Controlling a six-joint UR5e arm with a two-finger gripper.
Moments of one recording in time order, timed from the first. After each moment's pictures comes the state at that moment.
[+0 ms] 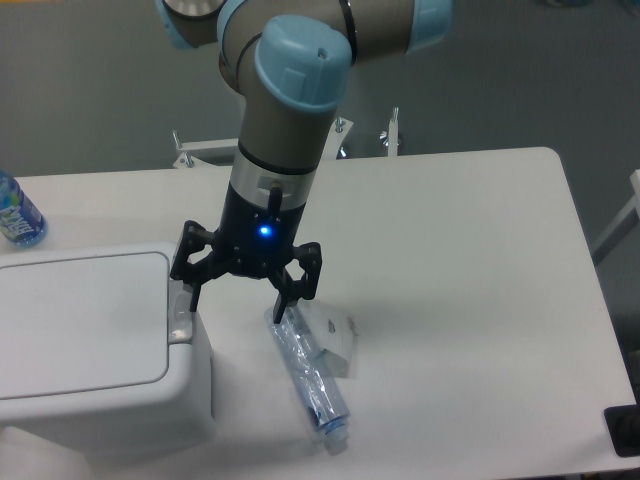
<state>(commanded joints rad) 2.30 -1.85 -1.38 -1.17 1.18 0.26</state>
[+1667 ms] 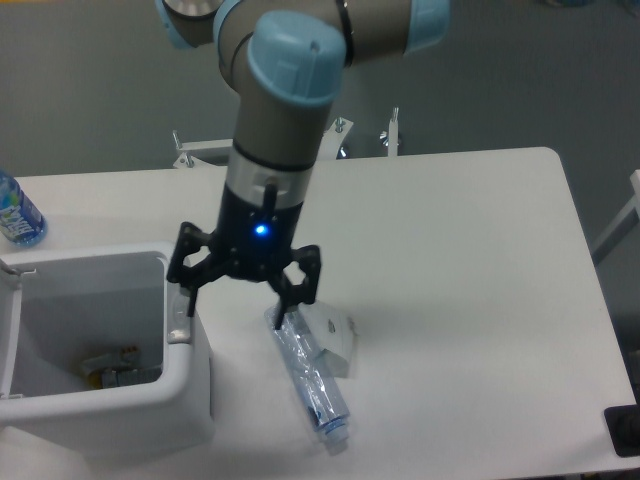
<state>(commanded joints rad) 2.37 -1.83 -1.28 -1.13 1.31 0.30</state>
